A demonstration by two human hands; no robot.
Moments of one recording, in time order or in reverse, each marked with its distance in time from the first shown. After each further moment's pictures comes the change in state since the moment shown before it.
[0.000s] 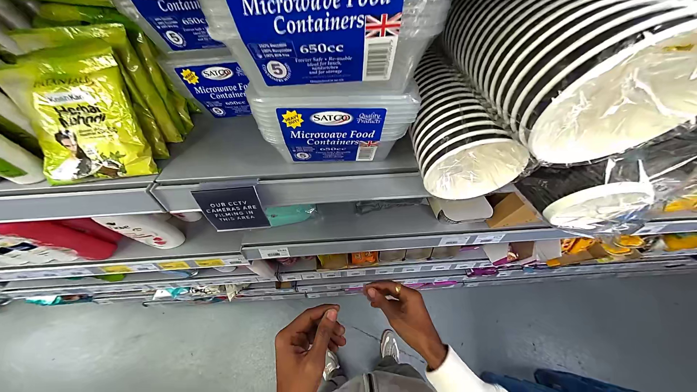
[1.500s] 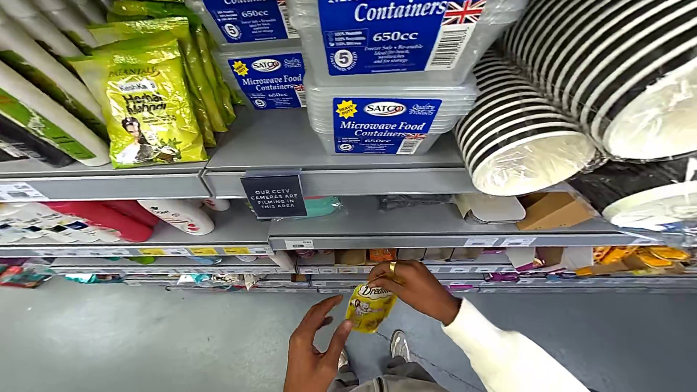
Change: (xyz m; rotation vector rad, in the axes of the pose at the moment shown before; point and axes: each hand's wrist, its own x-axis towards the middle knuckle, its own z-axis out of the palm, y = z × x) left_hand -0.011 -0.022 -0.051 0.425 -0.087 0.057; right_hand 0.055 -0.032 0.002 -0.527 -0.391 -0.327
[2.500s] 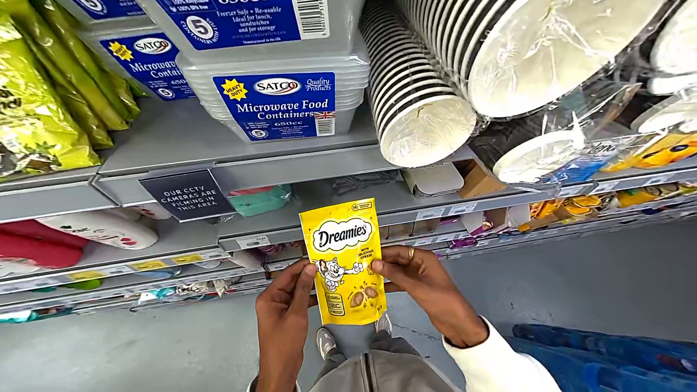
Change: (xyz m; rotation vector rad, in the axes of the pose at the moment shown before) left_hand 0.044 0.083 0.046 -0.447 0.167 -0.165; right_hand -0.069 -0.067 -0.052 0.927 0.390 0.488
